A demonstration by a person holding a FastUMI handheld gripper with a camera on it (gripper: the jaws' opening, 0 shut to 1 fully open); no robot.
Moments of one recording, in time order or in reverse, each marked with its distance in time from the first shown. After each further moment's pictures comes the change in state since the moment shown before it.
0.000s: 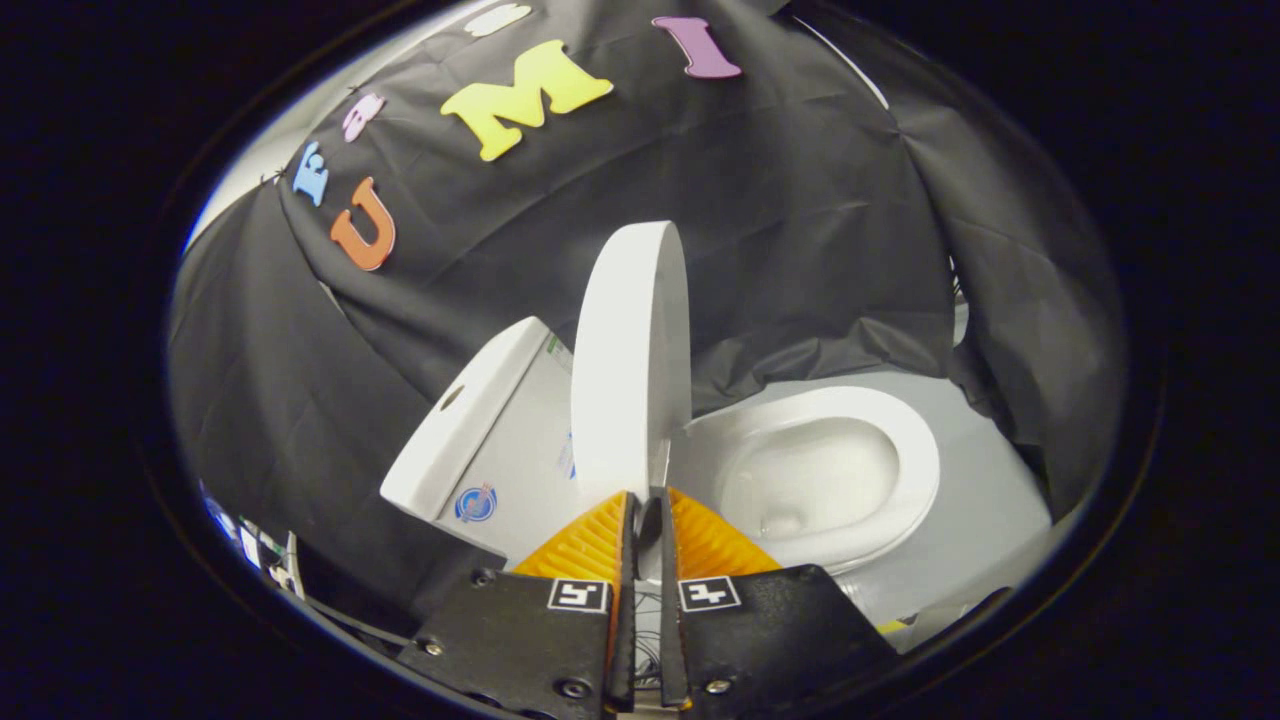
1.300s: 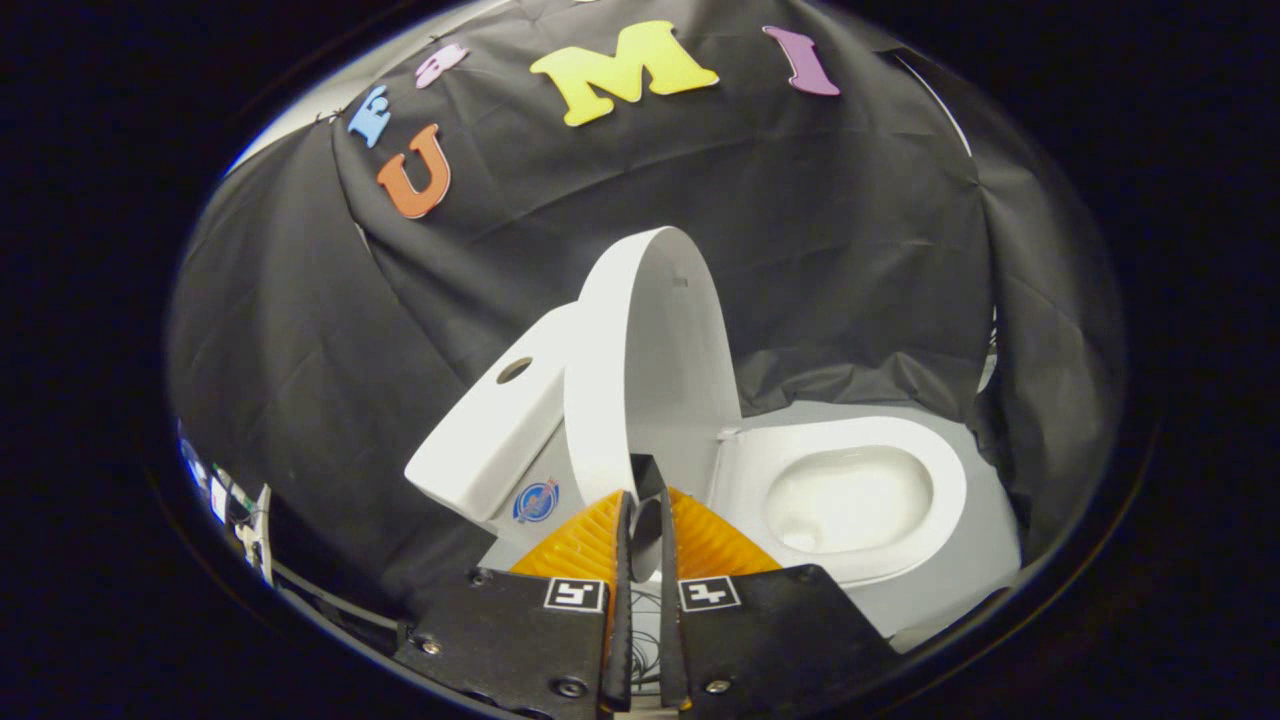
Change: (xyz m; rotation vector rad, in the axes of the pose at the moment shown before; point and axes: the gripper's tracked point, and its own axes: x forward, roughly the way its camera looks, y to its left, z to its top) arm 0.029 0.099 -0.015 -0.180 0.024 0.008
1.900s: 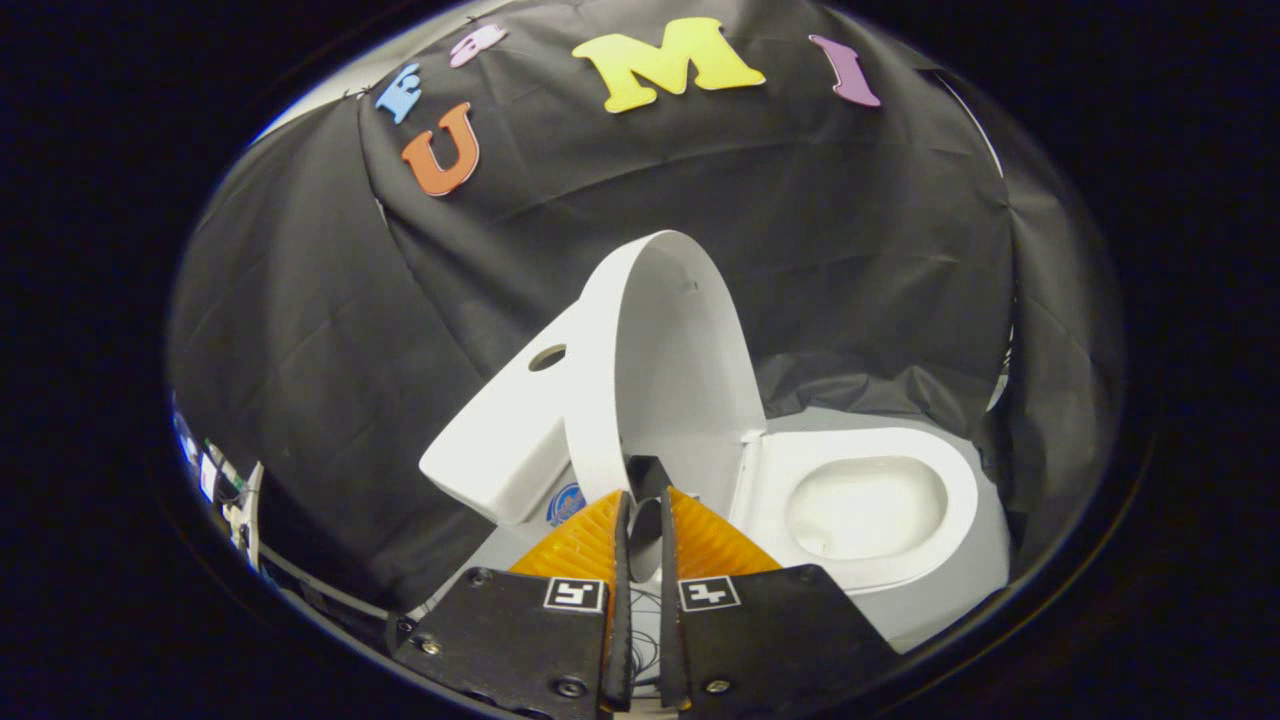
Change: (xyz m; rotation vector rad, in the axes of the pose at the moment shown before) arm 0.019 0.042 -0.009 -0.067 0.016 0.012
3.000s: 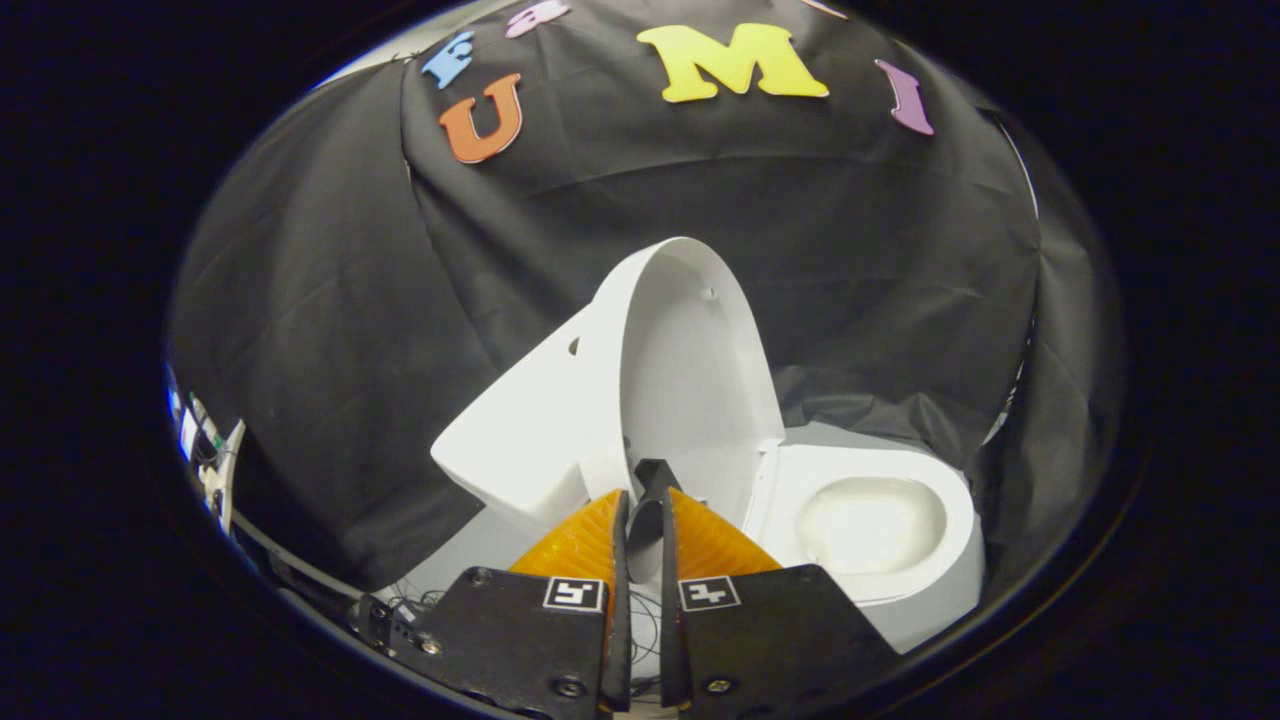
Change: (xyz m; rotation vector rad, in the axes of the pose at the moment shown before) arm 0.027 0.047 -0.001 -0.127 0.014 -0.040
